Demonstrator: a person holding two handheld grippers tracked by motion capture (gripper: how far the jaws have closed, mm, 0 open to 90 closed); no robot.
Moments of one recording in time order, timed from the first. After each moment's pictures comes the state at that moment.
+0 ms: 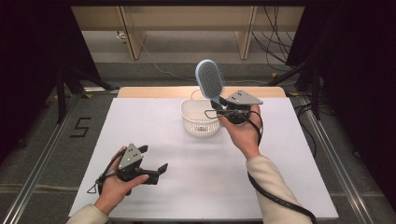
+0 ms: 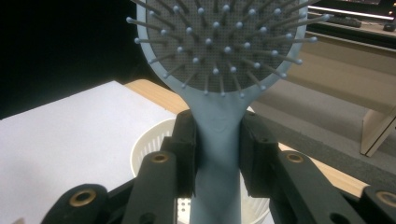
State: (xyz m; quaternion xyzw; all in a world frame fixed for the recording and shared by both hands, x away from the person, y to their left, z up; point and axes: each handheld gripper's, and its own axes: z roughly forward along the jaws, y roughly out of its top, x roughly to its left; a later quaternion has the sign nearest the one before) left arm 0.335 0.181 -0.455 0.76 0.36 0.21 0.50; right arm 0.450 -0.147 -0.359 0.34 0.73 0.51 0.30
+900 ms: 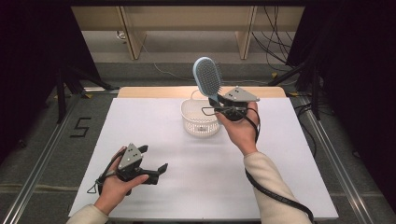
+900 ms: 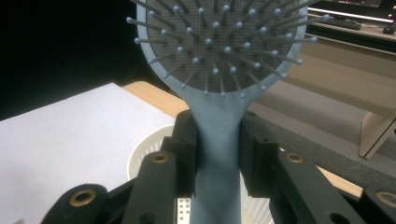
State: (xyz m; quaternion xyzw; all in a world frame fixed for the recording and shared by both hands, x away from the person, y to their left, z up) left arm 0.335 0.181 -0.455 0.76 0.36 0.21 0.50; right arm 0.458 -0.140 -0.356 0.33 0.73 0.51 0.30
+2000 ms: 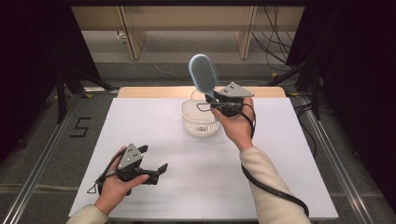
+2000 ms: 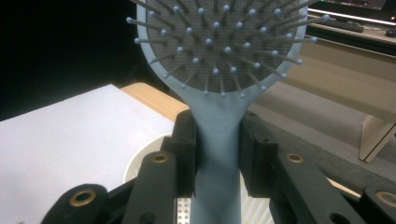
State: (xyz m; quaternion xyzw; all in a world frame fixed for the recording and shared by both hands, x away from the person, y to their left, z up) left arm 0.335 0.181 -0.455 0.76 0.36 0.21 0.50; right arm 0.469 -0.129 -0.353 0.33 0.74 0.50 0.31
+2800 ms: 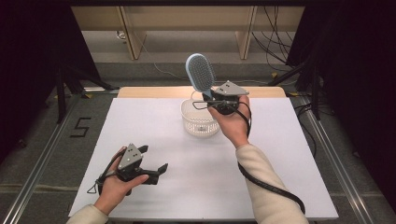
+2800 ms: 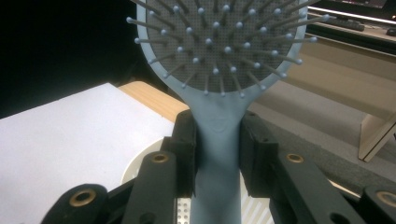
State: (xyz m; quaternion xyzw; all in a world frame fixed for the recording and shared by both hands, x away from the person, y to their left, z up) left arm 0.335 0.181 -0.455 0.76 0.36 0.21 0.50; right arm 0.478 -0.120 -0.356 0.33 0.74 0.50 0.31
